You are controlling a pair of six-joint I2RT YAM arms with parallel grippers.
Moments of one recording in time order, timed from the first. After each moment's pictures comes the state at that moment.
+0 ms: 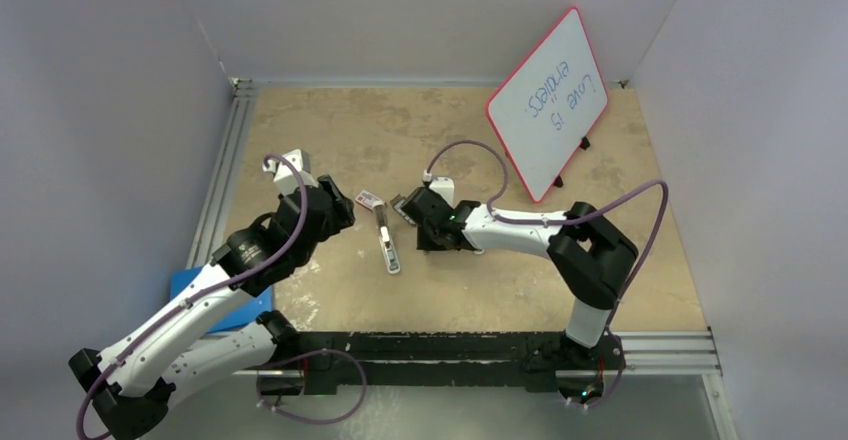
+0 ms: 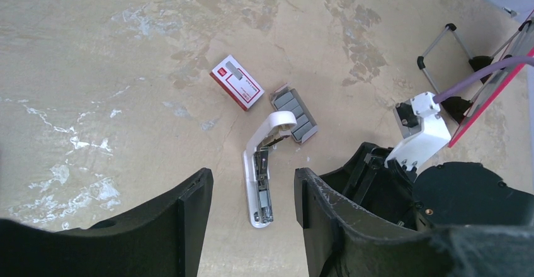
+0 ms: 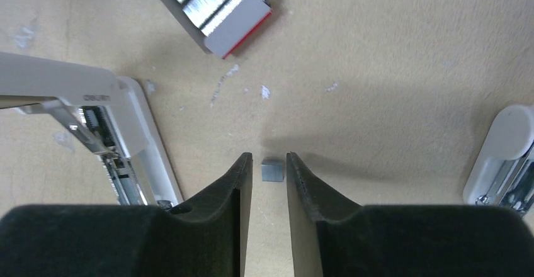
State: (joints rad) left arm -0.76 0.82 0.90 -0.70 -0.58 -0.85; right arm 0.96 1.78 1.09 -0.40 0.30 0.88
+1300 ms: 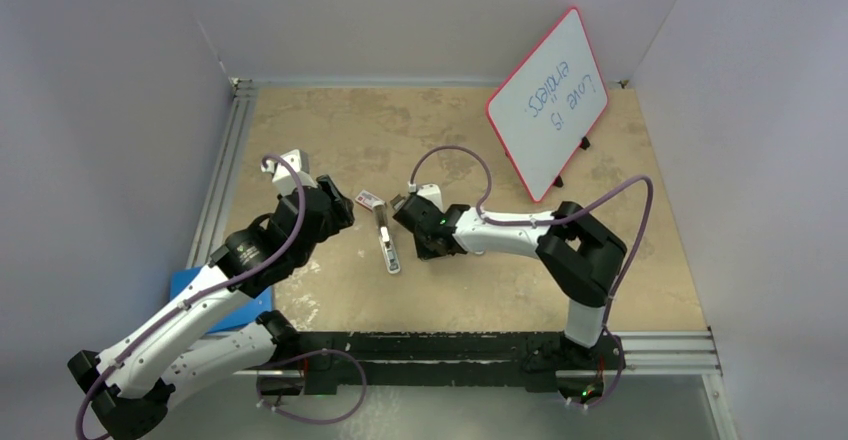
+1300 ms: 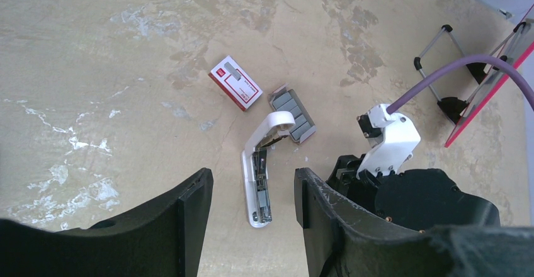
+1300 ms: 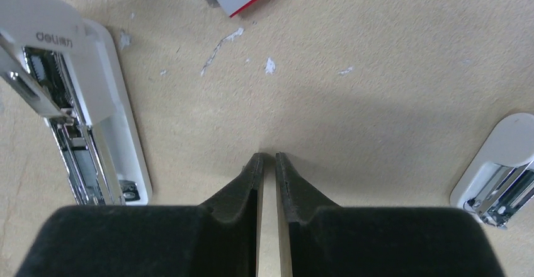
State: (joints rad) left arm -0.76 0.81 0.90 -0.70 -0.58 -0.85; right arm 1.00 1.83 1.14 -0.46 0.31 0.71
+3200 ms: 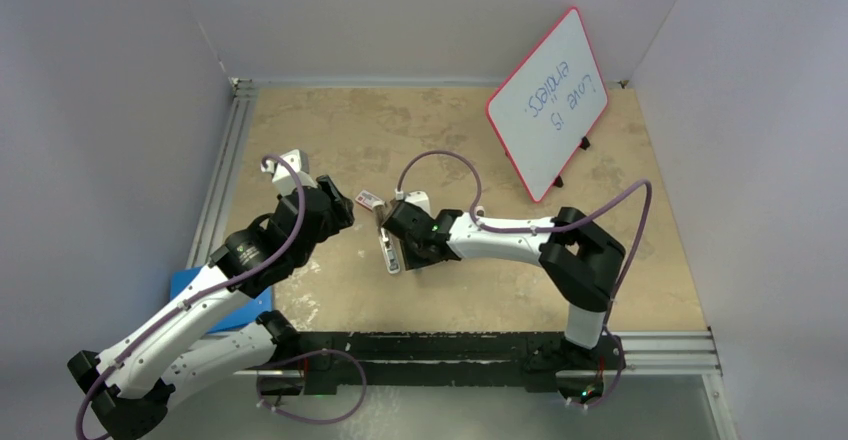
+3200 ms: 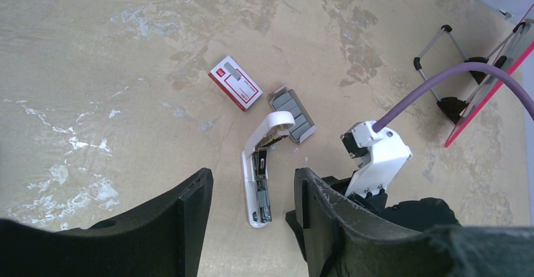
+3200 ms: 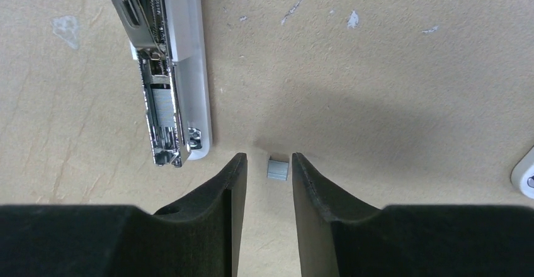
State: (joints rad) left arm -0.76 0.81 0.90 -0.70 -0.58 -0.85; right arm 1.07 1.81 1.18 -0.52 0.24 0.75
